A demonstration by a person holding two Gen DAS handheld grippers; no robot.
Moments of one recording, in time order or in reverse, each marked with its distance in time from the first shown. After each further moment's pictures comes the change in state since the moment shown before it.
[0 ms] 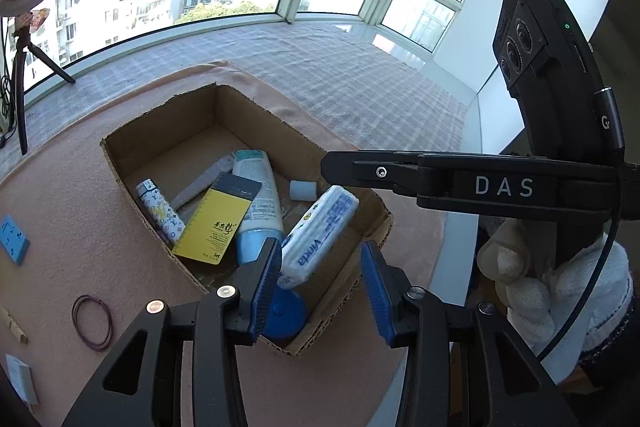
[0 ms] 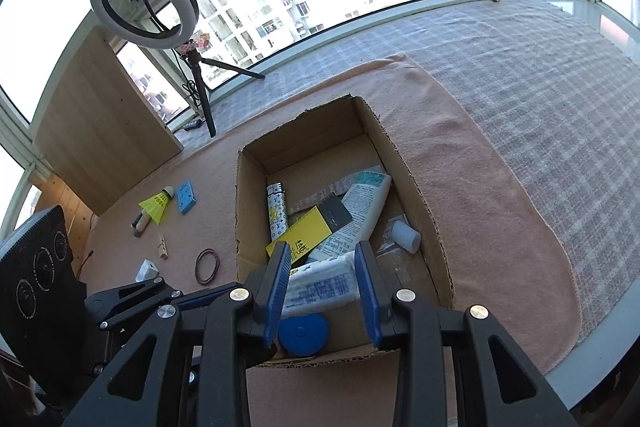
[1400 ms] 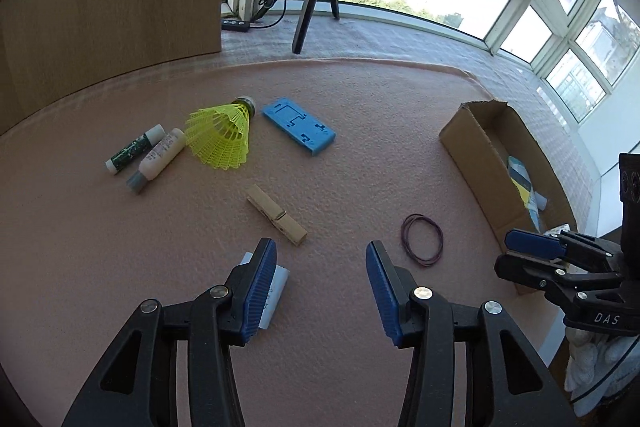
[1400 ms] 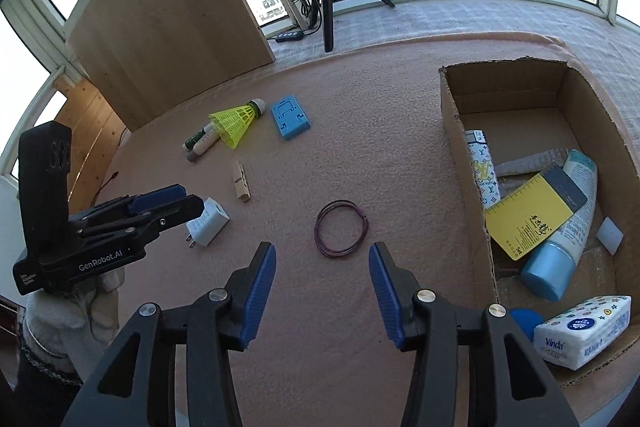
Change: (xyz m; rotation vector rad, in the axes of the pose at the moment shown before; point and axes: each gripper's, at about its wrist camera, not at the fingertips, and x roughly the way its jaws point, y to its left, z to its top) left arm -0.147 0.247 -0.103 -0.424 0.024 0.406; right arm 0.104 0.170 -0.047 -0.243 0.193 0.096
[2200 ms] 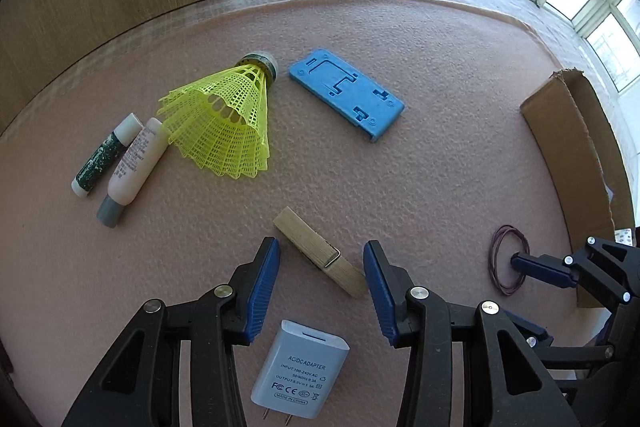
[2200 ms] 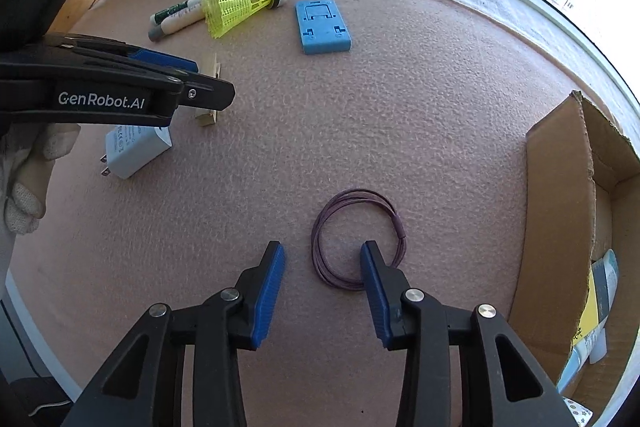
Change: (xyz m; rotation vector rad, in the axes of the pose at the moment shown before) left arm 0.092 0.014 0.038 0.048 0.211 0.114; right arm 0.100 0.039 0.007 -0.360 0.251 -0.214
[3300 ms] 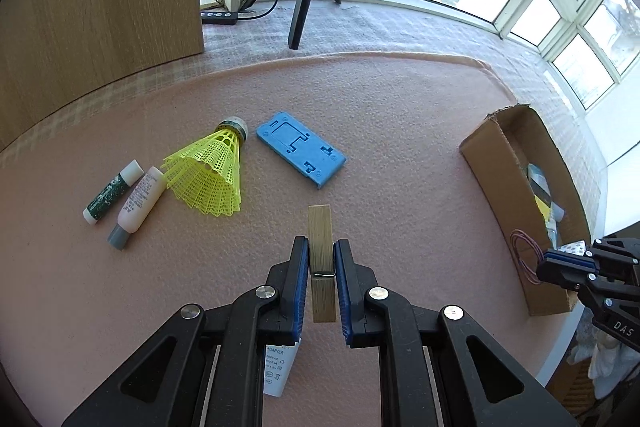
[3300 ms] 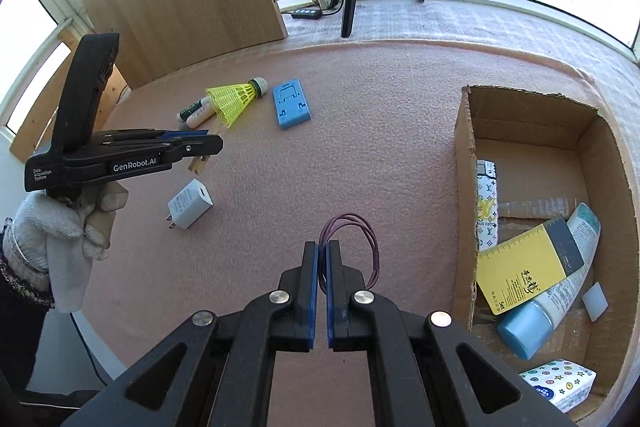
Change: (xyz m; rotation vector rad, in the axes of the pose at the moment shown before) left arm -0.058 -0.013 0.006 0.009 -0.139 -0.121; right arm -0.091 -0.069 -0.030 0.223 -0.196 0.189
